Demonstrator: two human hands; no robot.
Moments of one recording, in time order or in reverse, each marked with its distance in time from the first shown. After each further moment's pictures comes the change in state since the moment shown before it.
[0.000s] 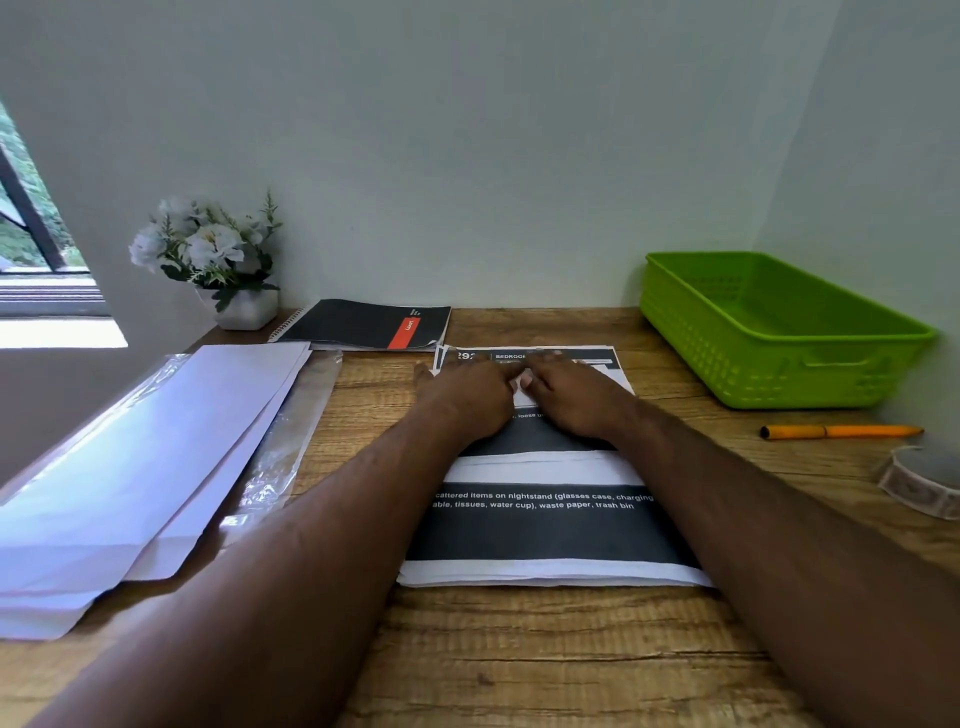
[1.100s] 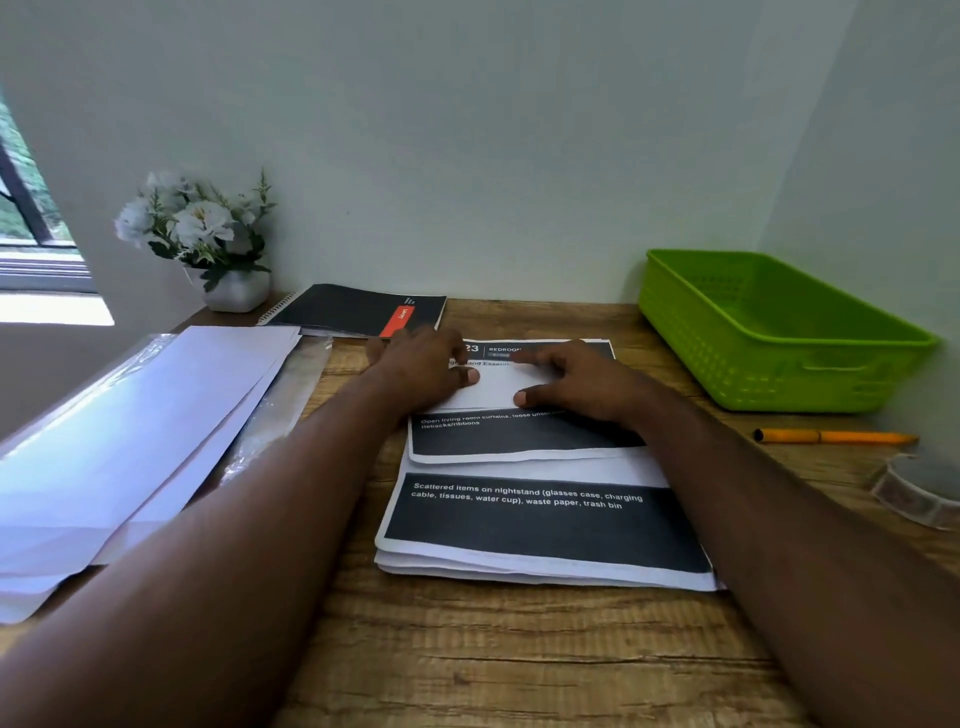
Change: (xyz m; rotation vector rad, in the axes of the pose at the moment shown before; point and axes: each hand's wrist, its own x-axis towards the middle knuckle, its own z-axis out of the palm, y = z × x) left_hand 0.011 -0.044 -0.013 -0.076 0.072 -0.024; right_hand -0.017 0.005 -0.026 0.450 -0.055 0.106
